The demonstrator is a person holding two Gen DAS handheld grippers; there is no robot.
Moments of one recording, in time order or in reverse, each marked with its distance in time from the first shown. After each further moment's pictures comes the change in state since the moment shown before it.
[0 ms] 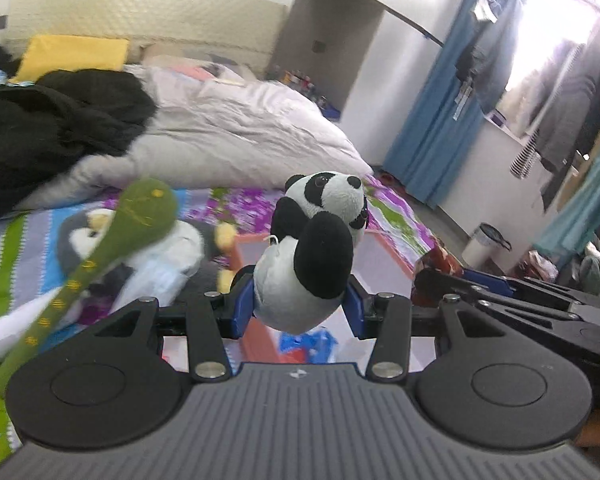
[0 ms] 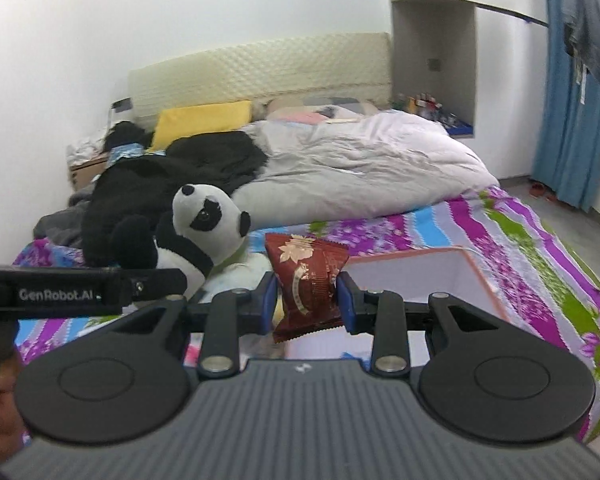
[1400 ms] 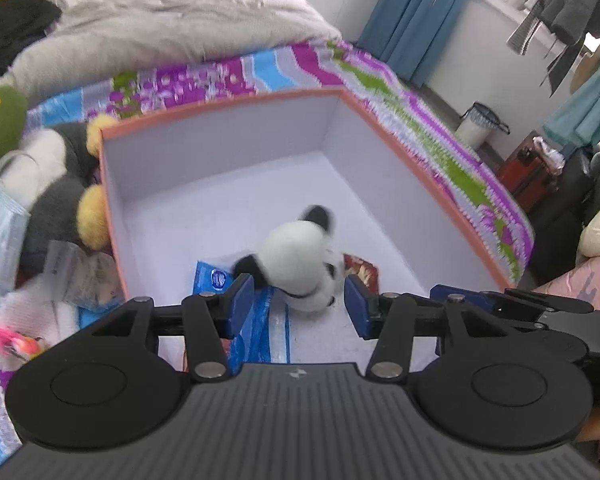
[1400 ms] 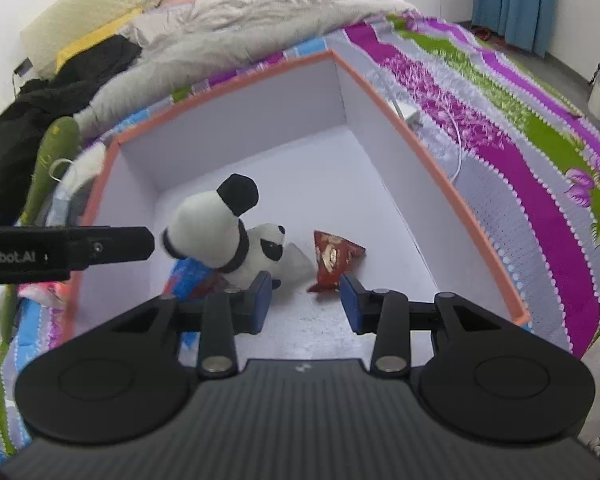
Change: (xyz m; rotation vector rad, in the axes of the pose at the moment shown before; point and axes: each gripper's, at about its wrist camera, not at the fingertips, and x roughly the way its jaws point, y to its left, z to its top) left arm 0.222 -0.062 -0.048 0.114 0.336 -0.034; right arm 0.107 -0.154 -0.102 0.243 0.347 -0.106
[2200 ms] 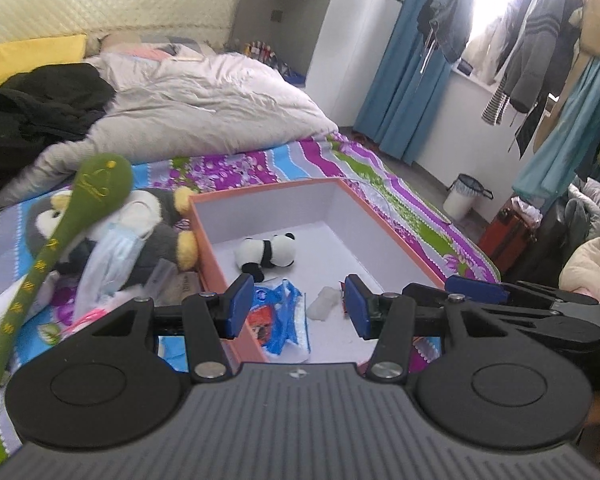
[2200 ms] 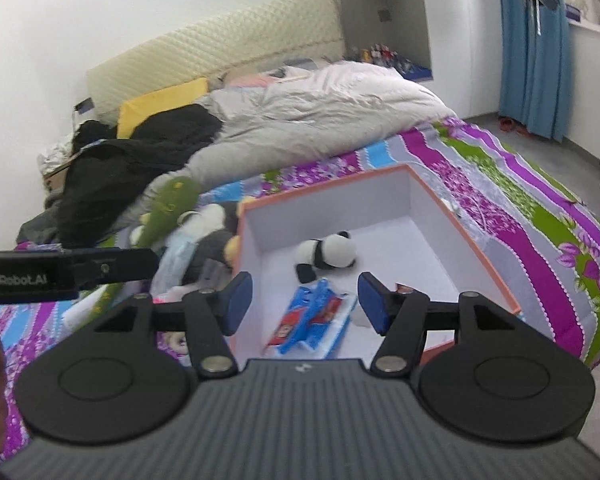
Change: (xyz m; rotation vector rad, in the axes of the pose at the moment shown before) left arm -0.215 0.019 -0.077 0.003 -0.267 0.001; right arm -0.145 0.092 -0.032 -0.098 -0.258 0.082
